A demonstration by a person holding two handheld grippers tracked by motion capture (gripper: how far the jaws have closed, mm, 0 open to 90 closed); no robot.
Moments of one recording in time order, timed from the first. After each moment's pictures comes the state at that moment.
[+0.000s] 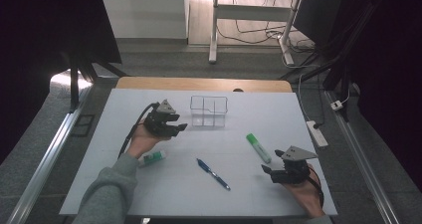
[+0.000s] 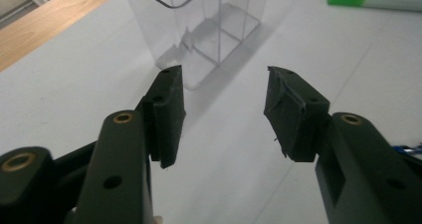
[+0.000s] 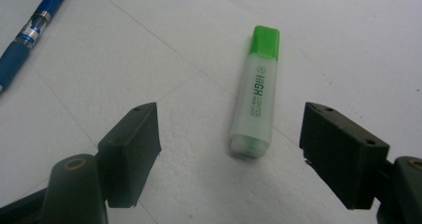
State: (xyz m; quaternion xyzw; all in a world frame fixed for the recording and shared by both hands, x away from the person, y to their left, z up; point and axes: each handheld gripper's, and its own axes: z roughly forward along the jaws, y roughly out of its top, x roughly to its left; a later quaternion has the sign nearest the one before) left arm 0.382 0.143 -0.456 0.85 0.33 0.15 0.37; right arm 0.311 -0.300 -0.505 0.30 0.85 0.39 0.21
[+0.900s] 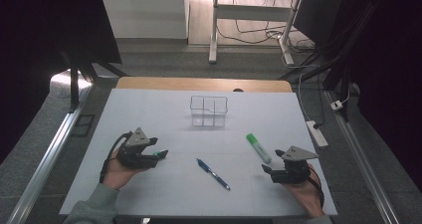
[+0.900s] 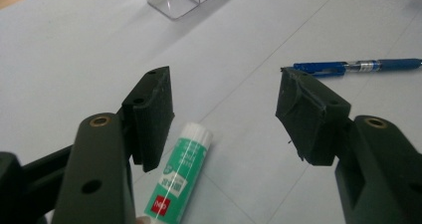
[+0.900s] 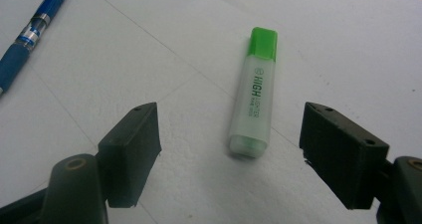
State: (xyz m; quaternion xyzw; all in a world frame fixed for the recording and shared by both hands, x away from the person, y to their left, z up) left arm 0.286 0.190 -0.474 0.83 0.36 0.16 0.39; right arm 0.310 -0.300 -0.504 0.30 0.84 0.39 0.21
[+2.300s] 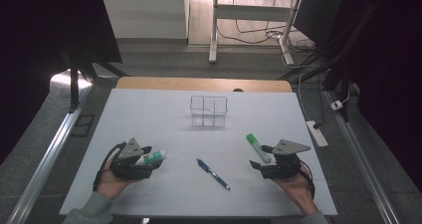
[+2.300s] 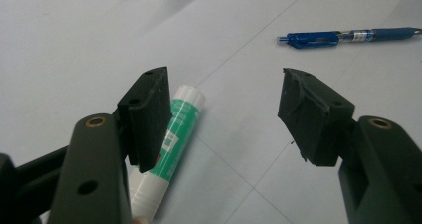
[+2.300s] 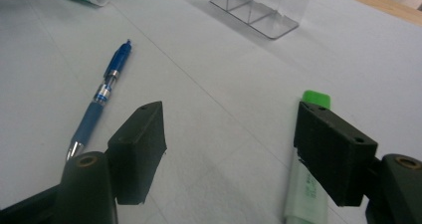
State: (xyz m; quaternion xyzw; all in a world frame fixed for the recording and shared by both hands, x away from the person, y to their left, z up) left arm 0.262 0.201 -0.488 0.83 0.36 0.17 0.39; right arm 0.314 -0.265 -0.478 0.26 0.85 0.43 0.17
